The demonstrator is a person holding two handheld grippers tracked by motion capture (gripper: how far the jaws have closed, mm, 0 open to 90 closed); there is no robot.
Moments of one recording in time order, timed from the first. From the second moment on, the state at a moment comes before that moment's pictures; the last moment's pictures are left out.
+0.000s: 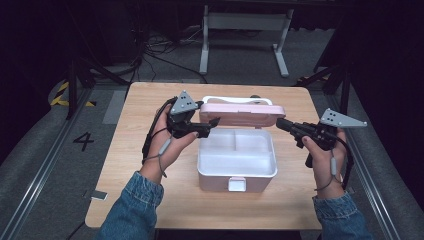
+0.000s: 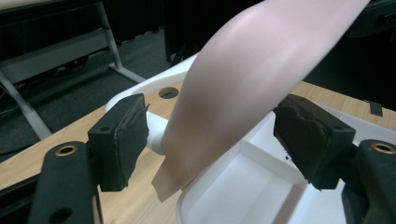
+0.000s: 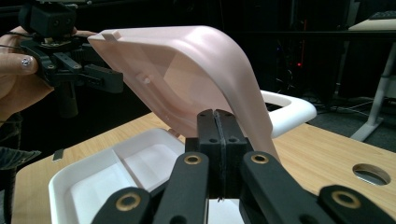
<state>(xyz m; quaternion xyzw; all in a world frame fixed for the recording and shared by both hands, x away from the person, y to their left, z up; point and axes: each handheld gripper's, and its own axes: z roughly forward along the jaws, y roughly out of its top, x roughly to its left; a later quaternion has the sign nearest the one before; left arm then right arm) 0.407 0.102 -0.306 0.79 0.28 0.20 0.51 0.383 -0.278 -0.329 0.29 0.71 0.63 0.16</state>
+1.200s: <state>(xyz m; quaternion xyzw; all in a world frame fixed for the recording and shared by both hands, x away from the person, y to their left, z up) 0.437 0.106 -0.293 0.77 0.29 0.21 0.53 0.364 -0.310 -0.328 0.32 0.69 0.63 0.18</state>
